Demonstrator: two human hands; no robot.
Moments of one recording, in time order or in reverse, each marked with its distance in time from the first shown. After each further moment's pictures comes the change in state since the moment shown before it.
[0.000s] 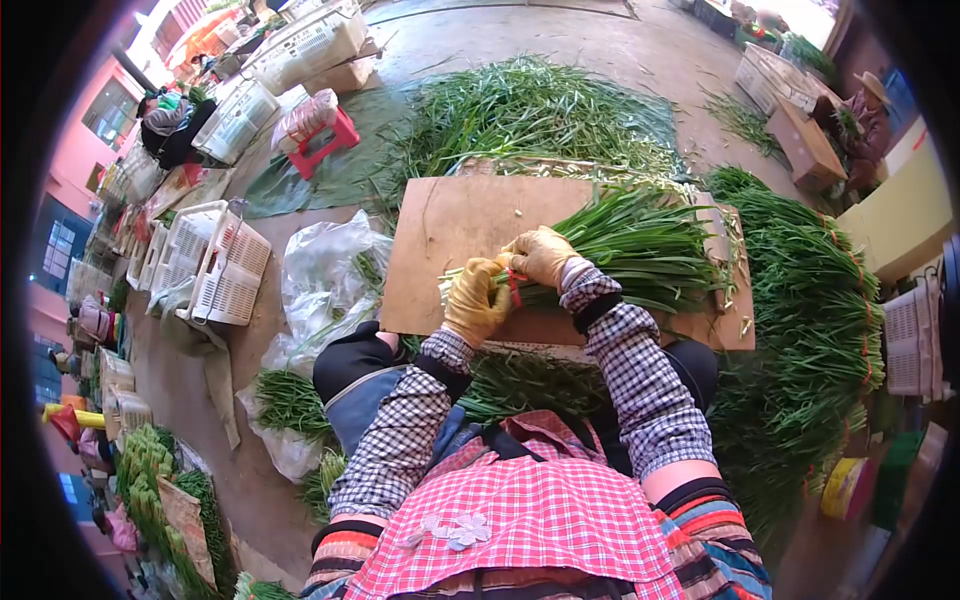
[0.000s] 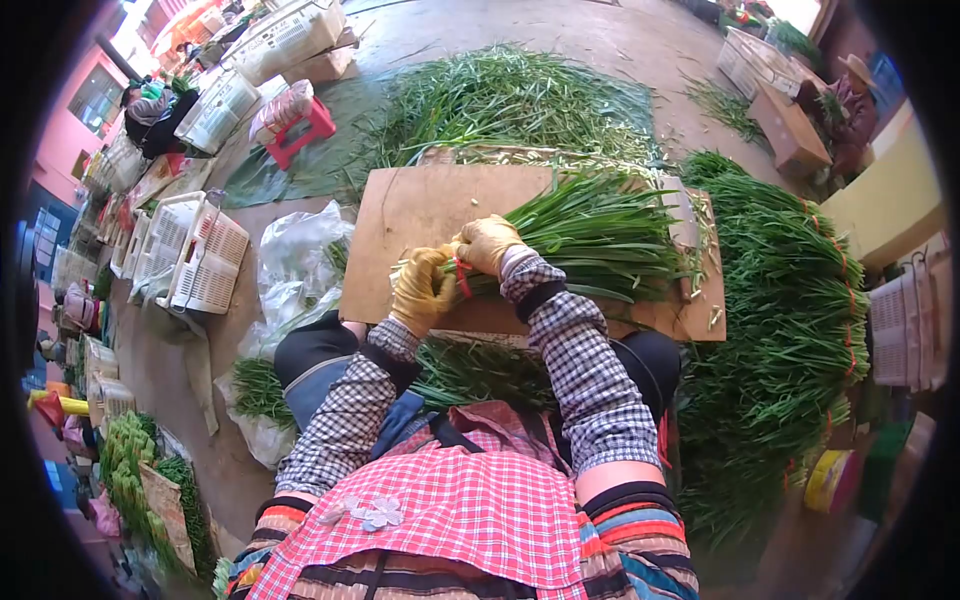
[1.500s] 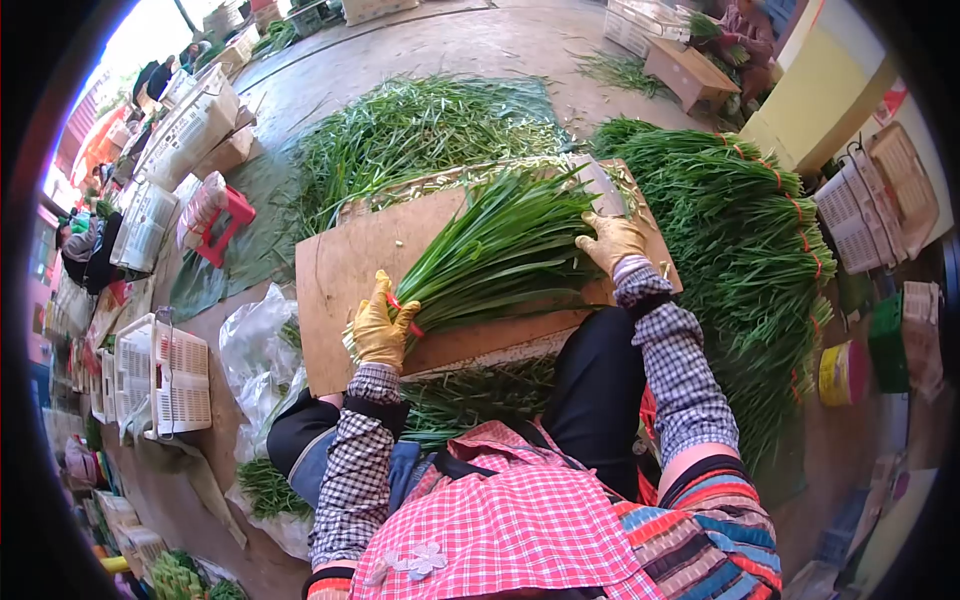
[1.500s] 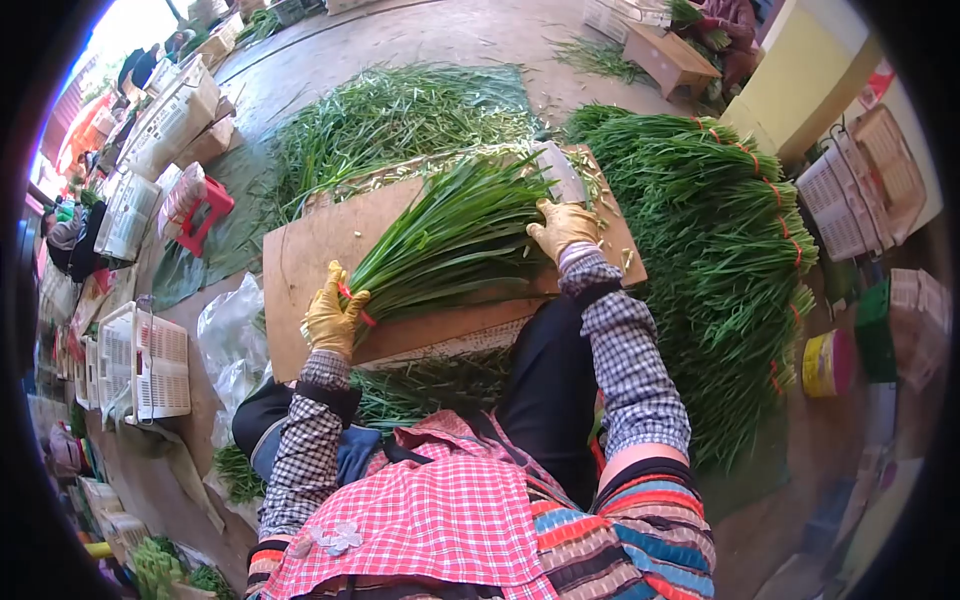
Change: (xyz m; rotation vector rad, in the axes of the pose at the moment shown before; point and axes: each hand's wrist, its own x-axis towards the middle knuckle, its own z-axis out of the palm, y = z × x) left_hand 0.016 0.002 0.014 0.232 -0.215 -0.342; right_hand -0.184 0.133 -0.105 -0.373 0.443 0.727
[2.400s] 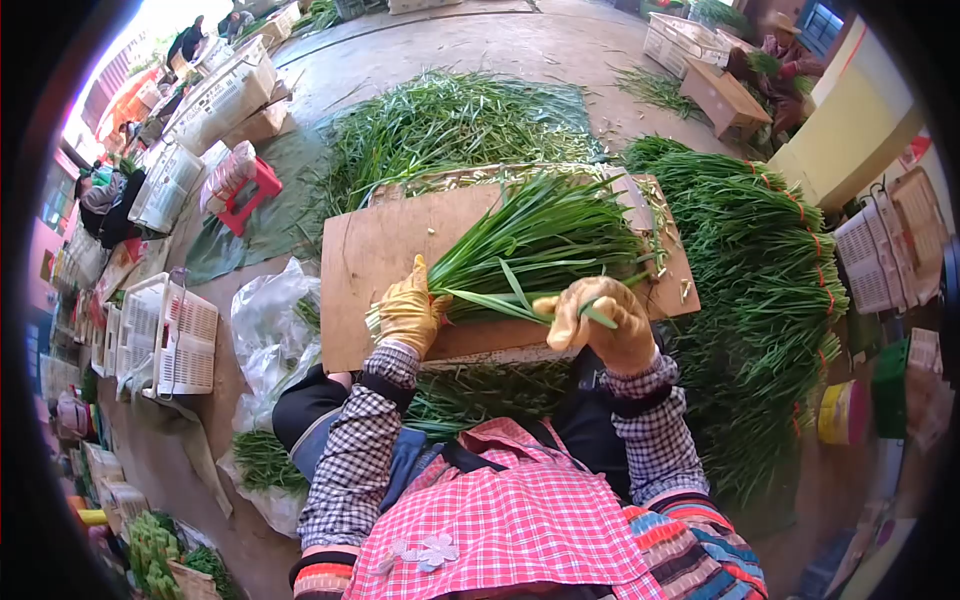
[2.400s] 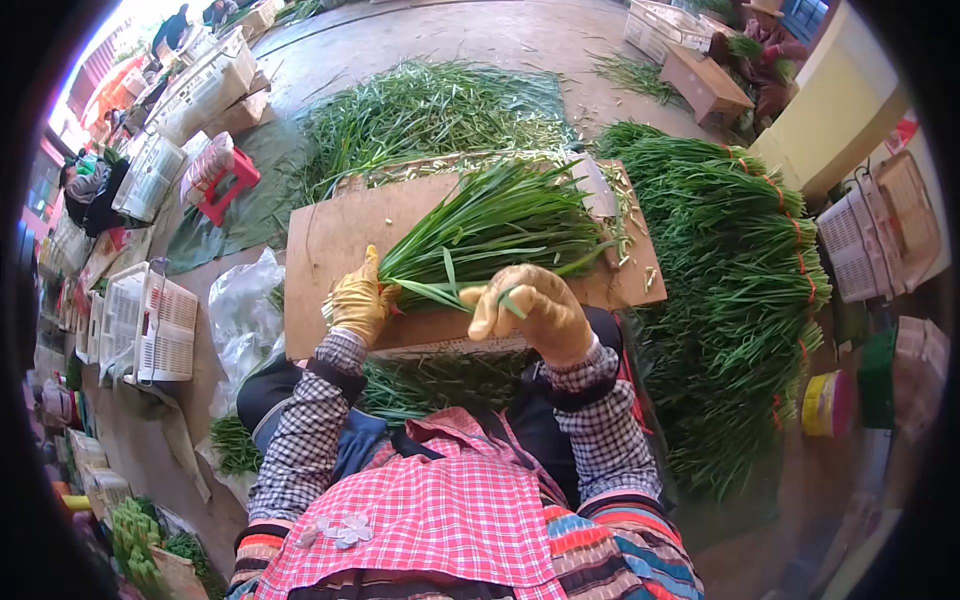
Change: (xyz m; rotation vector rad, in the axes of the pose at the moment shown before) left_hand 0.007 0.020 -0.014 0.346 -0.184 0.116; right_hand -0.105 -0.084 -0.034 1.933 -0.463 -0.900
